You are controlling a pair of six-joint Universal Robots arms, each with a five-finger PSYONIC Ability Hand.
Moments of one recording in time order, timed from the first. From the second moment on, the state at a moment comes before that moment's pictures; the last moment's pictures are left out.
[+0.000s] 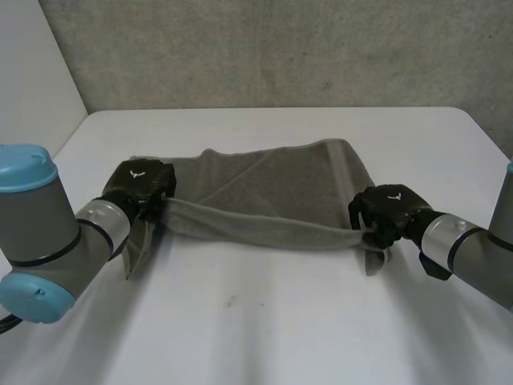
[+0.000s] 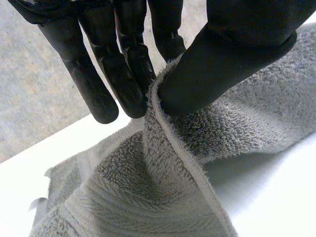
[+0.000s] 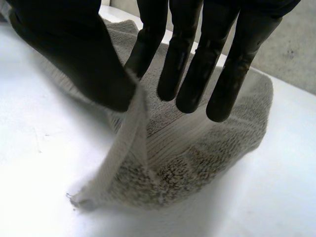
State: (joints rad) left arm 4.40 -1.97 -1.62 3.34 -1.42 3.36; right arm 1.74 -1.12 1.61 -0.03 1.10 2.84; left_hand 1.19 1.22 1.22 1.22 1.03; right_hand 1.05 0.92 0.92 0.93 0.77
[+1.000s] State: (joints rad) left arm 4.45 -1.94 -1.62 3.23 -1.42 3.36; right arm 1.73 -1.27 1.60 -0.08 1.19 2.88; left_hand 1.19 1.22 1.22 1.22 1.03; right_hand 1.38 1.21 1.21 1.21 1.03
